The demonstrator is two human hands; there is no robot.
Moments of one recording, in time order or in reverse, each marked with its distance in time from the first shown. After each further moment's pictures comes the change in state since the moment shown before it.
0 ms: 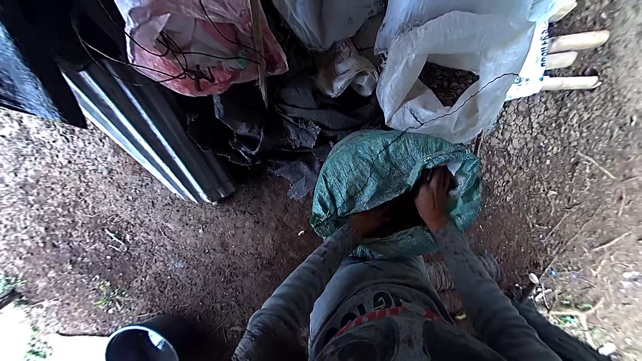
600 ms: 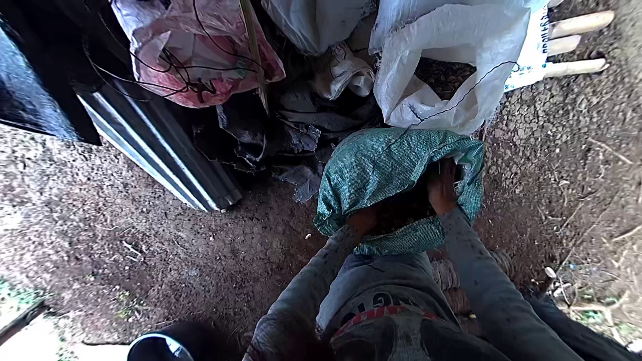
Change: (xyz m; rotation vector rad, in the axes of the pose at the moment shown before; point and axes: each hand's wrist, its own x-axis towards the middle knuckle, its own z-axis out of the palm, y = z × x) left_hand -0.018 0.003 -0.013 -0.048 -0.033 -0.225; right_hand 0.001 0.021 -0.003 0.168 -0.011 -0.017
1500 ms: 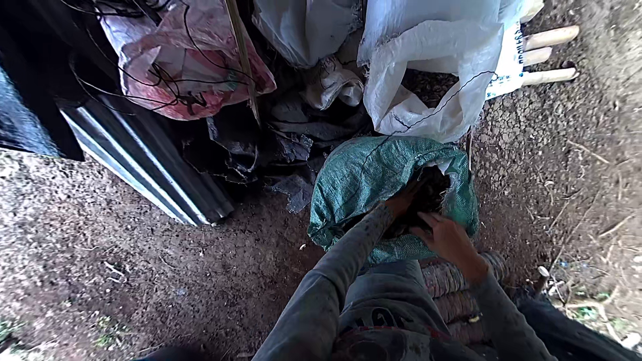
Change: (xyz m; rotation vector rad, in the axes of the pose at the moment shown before) left_hand 0.109 0.071 0.016 0.059 0.221 0.536; right_hand -0.075 -0.032 -0.087 0.053 -0.520 0.017
